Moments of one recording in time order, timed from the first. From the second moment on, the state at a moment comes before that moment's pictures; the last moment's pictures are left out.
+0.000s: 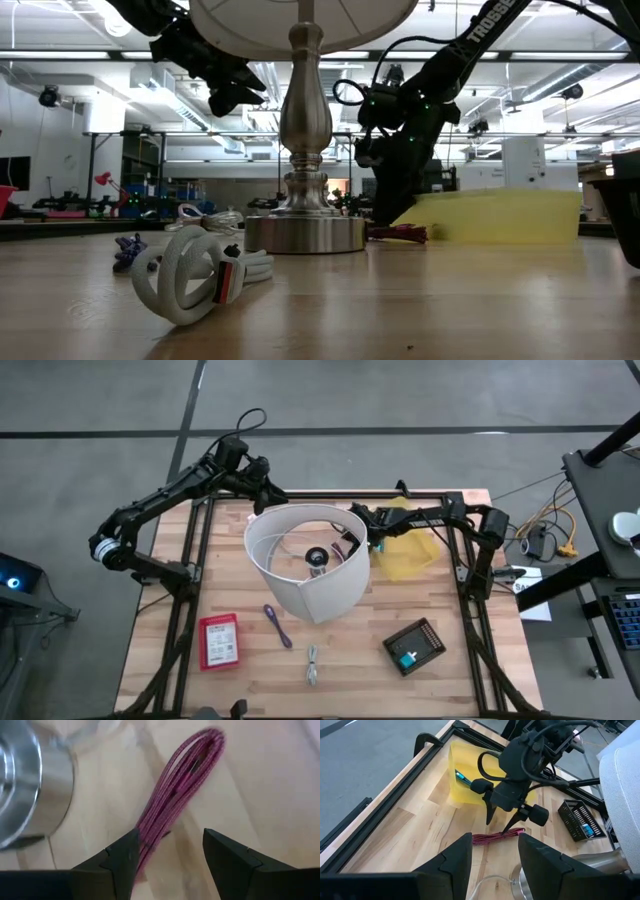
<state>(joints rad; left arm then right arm) 0.84 1.34 1.18 -0.48 0.70 0.06 -0.42 1.86 1.09 -0.39 -0.29 0.06</state>
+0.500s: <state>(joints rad) 0.84 1.34 1.18 -0.48 0.70 0.06 -0.36 1.85 1.09 -0.45 -0.31 0.06</state>
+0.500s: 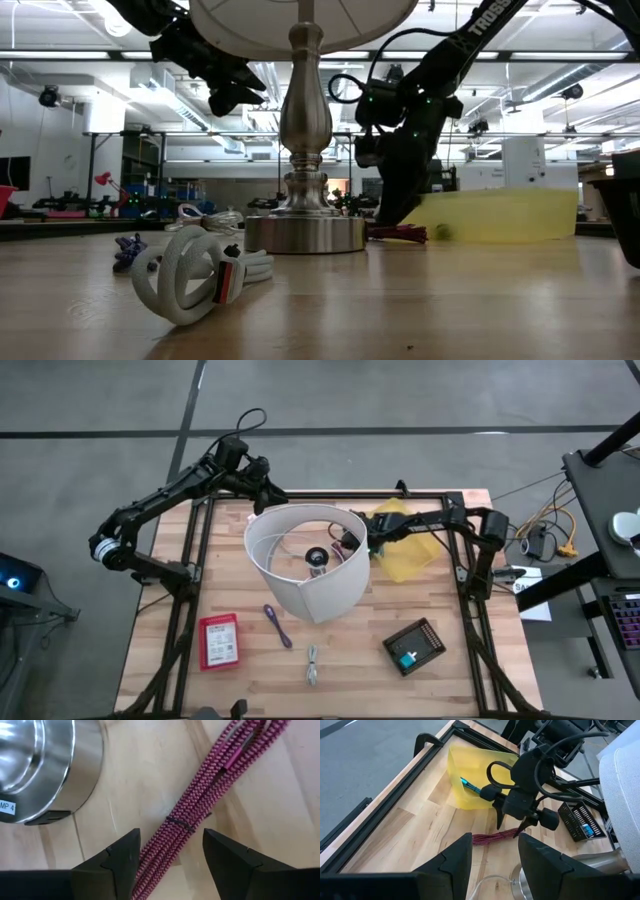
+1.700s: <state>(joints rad) 0.84 1.34 1.17 -0.48 0.70 0.06 -0.30 1.80 1.02 -0.39 -0.21 -0.06</state>
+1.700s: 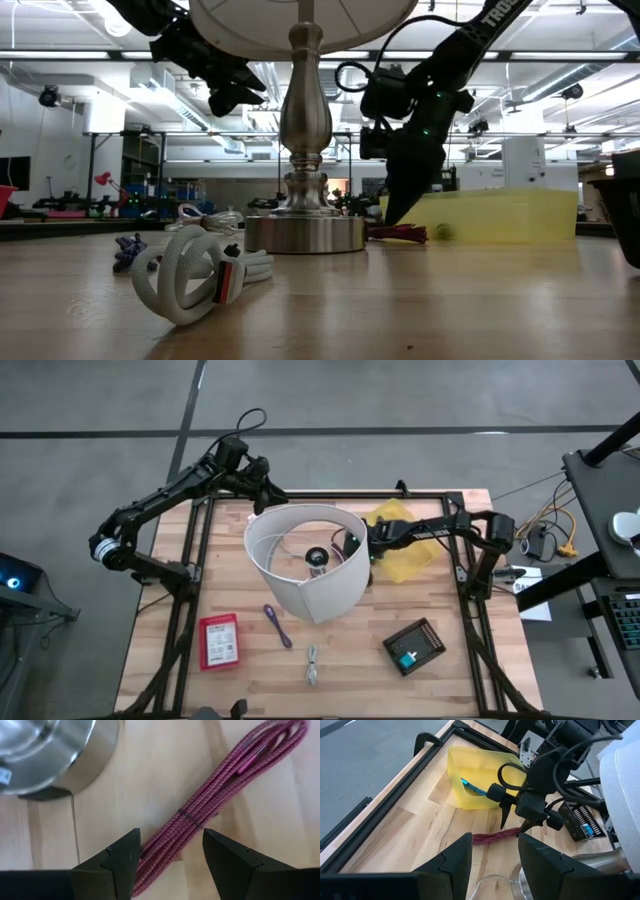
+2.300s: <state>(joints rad) 0.84 1.34 1.17 -0.48 0.70 0.06 -0.26 1.80 0.99 -0.40 -0.12 -0.06</state>
